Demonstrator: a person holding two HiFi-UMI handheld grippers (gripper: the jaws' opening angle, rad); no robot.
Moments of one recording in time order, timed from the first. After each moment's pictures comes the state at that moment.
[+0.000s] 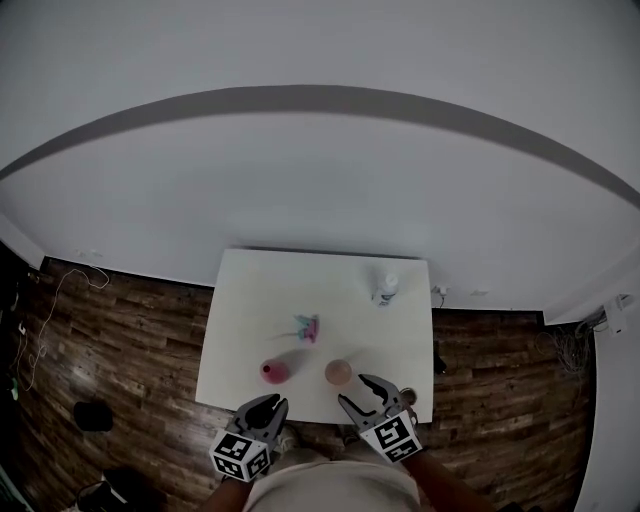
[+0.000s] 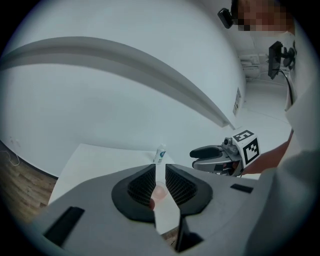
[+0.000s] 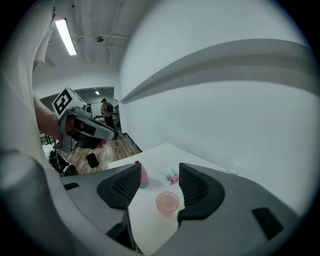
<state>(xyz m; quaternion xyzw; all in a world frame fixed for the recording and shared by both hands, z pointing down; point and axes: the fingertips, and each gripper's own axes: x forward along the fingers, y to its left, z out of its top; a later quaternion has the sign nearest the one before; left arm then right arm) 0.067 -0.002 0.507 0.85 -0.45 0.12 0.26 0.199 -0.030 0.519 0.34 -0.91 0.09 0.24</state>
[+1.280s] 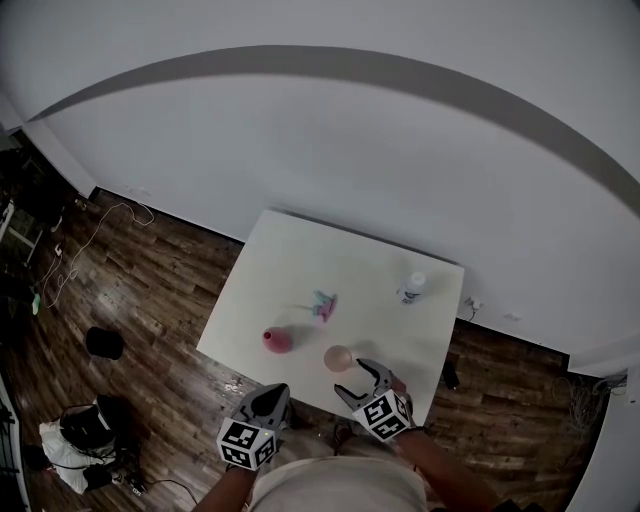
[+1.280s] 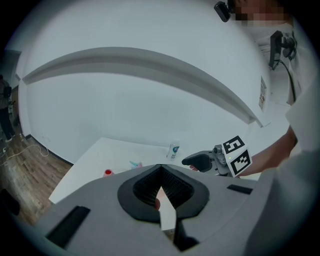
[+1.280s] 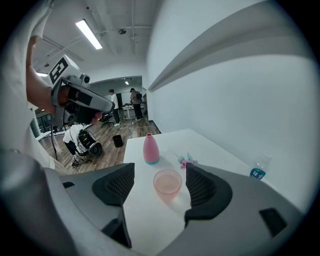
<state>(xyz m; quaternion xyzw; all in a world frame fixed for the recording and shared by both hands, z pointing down) 0.119 0.021 0.540 0.76 -0.57 0.14 0.26 0.222 -0.039 0.620 0.17 -0.94 0.06 0.30</state>
